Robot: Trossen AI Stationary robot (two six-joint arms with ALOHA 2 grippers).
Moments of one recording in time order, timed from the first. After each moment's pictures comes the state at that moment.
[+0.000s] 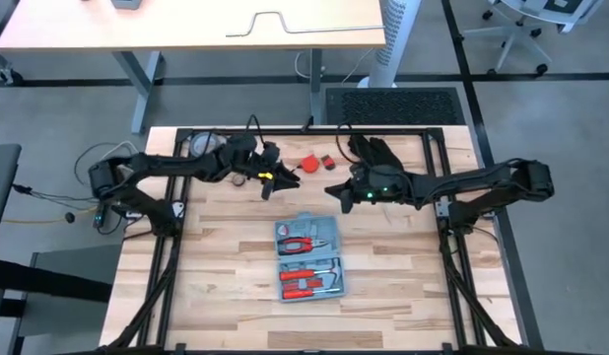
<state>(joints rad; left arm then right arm) 0.45 1.45 0.75 0.42 0.59 -0.34 -0.09 1.31 0.68 0.30 0.11 0.76</state>
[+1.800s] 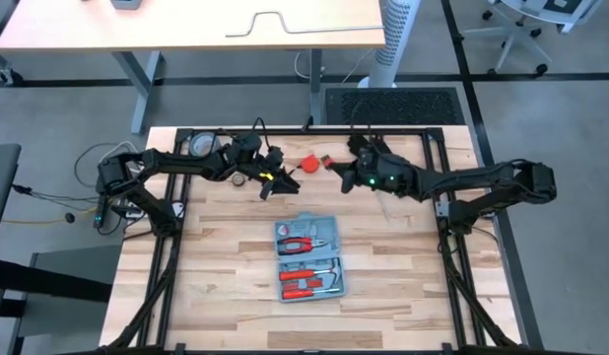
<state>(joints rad) 0.48 1.54 0.75 0.46 0.78 -0.40 -0.19 1.29 0.66 0.42 0.28 0.70</state>
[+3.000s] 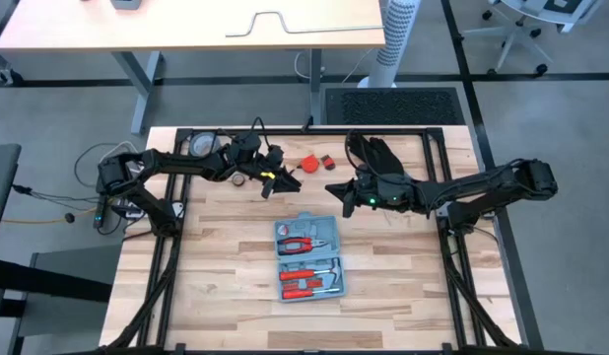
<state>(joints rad) 0.48 1.54 0.75 0.49 0.75 -0.45 0.01 1.29 0.66 0.42 0.32 0.71</state>
